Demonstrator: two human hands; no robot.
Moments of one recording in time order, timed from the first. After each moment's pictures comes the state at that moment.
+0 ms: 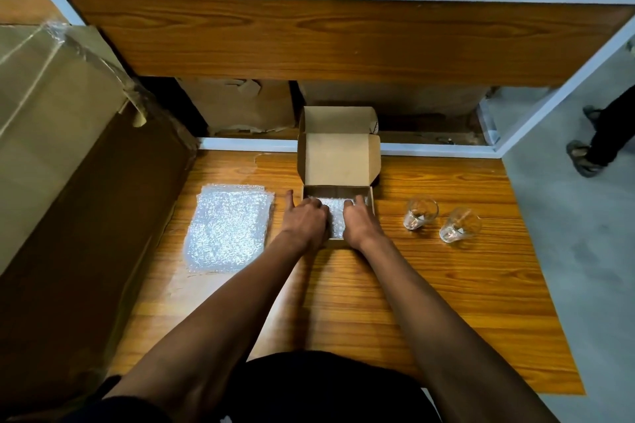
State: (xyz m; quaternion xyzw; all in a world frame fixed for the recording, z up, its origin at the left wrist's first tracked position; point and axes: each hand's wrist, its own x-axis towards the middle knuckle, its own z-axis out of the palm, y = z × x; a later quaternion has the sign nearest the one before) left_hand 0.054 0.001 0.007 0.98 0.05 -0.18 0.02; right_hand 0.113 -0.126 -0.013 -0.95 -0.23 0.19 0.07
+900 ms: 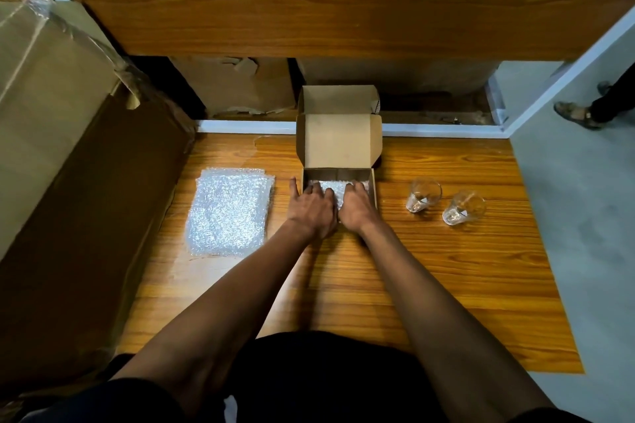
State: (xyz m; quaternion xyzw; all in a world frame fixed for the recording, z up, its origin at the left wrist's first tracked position) left_hand 0.055 -0.013 -0.017 0.98 0.07 -0.20 0.00; right_hand 0.113 -0.122 -0.026 -0.94 -0.17 0.23 0.17
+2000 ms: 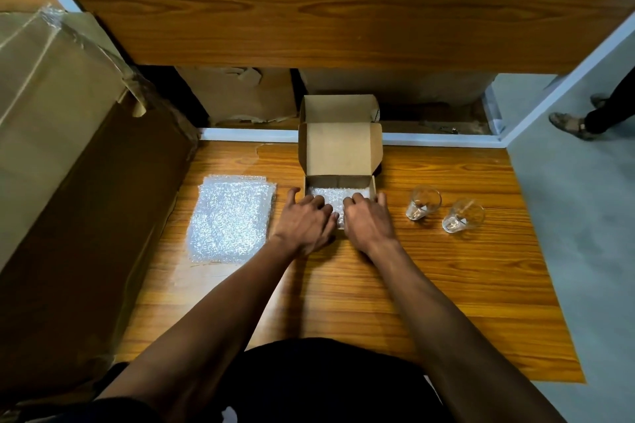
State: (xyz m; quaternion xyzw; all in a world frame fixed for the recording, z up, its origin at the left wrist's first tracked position) left_hand 0.025 0.007 -0.013 1.00 -0.02 -0.06 -0.01; right_hand 0.097 -0.143 -0.012 -0.94 -0.32 0.06 -0.02
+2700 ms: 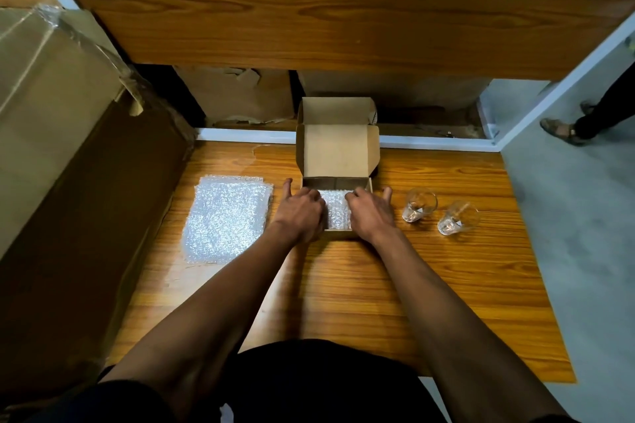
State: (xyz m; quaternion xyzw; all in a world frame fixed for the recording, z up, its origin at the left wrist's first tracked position) left_hand 0.050 0.015 -0.004 0.99 -0.02 -0.16 -0.02; right_hand 0.119 -0.147 -0.002 -0.94 -0.31 0.12 -0.03
